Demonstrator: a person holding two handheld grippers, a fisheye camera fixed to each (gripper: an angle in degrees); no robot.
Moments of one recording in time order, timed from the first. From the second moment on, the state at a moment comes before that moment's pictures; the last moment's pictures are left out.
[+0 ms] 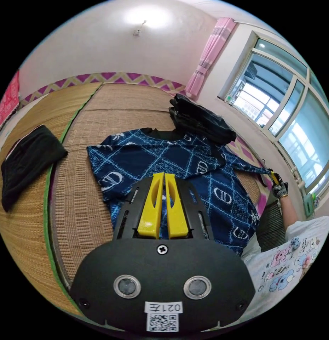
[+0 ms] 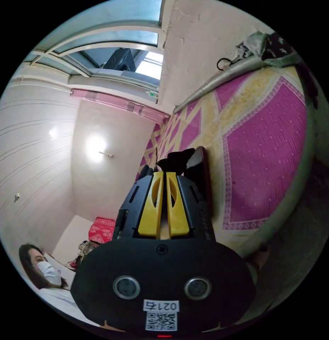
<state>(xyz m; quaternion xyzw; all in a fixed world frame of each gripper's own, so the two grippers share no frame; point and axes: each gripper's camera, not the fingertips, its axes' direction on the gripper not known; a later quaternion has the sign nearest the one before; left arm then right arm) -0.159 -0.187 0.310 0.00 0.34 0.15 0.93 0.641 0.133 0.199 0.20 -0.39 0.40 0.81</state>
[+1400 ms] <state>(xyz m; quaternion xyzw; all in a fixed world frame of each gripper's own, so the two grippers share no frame) -0.410 -0.192 0.160 0.26 0.30 0.13 0.91 0.408 0.053 0.211 0.02 -0.16 0.01 0.99</state>
